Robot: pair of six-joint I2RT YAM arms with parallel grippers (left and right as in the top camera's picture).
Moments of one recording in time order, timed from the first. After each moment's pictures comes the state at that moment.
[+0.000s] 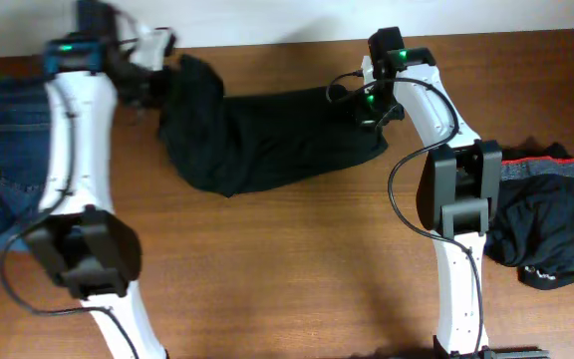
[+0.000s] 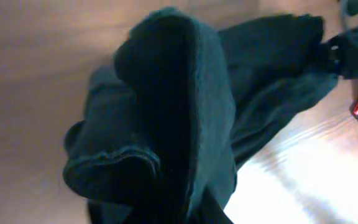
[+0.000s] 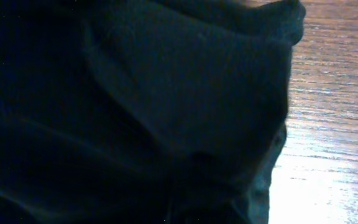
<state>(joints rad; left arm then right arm) 0.00 2.14 2.20 -1.21 0.46 0.19 0.12 2.49 2.21 -1.09 -0.12 0.08</state>
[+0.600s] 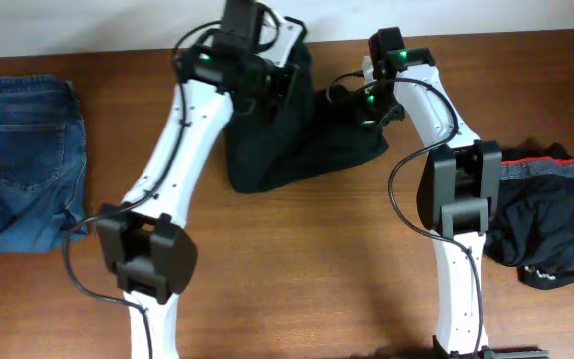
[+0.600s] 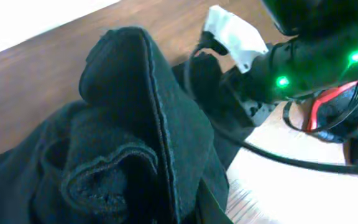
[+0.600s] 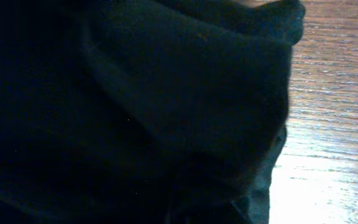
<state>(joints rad) -0.39 2.17 2.20 -0.91 0.35 0.07 0.12 2.49 2.21 -1.09 -0.12 0.08</state>
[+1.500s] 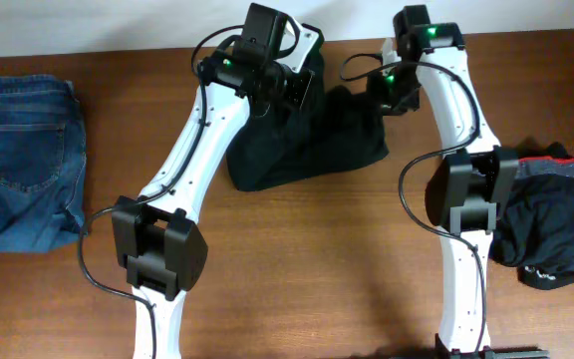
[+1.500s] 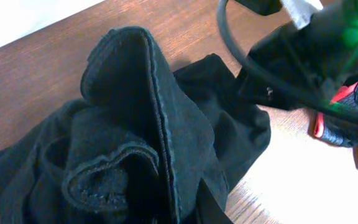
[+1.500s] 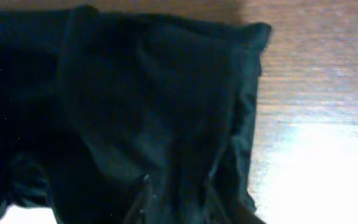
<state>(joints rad) -0.43 2.21 2.20 -0.86 0.32 0.06 0.05 2.51 2.45 -1.35 -0.27 0.15</state>
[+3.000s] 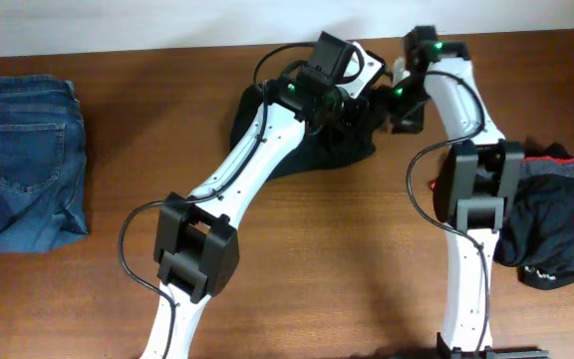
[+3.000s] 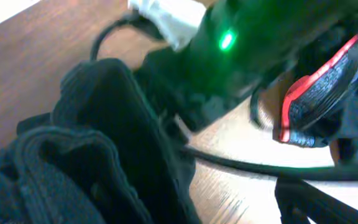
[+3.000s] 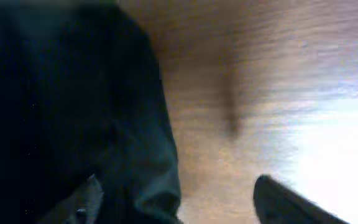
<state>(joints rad) -0.62 2.30 2.20 -0.73 0.29 0.06 -0.02 2.52 2.35 -1.28 -0.33 0.21</state>
